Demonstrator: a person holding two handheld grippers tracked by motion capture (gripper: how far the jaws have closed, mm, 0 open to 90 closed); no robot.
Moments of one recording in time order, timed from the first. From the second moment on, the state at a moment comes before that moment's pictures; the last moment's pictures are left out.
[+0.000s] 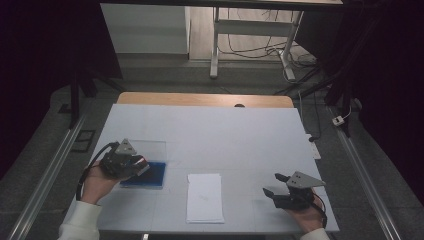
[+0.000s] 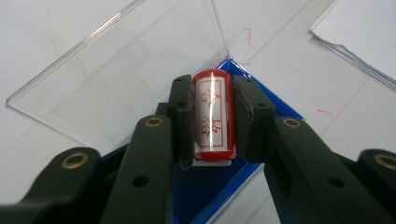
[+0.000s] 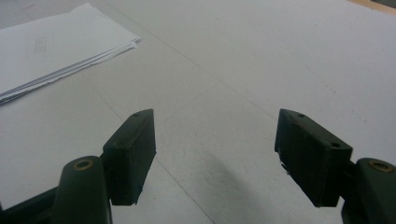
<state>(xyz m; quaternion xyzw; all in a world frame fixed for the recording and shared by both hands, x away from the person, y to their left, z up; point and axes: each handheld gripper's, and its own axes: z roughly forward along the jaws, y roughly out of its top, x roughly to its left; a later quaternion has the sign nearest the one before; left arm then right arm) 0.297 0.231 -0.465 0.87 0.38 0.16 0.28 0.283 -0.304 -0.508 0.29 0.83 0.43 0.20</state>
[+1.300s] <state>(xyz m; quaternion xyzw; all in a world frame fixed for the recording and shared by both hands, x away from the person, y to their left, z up) 0.304 0.225 -0.486 0.87 0.38 0.15 0.26 0.283 -0.302 -0.509 0.29 0.84 0.42 0.20</state>
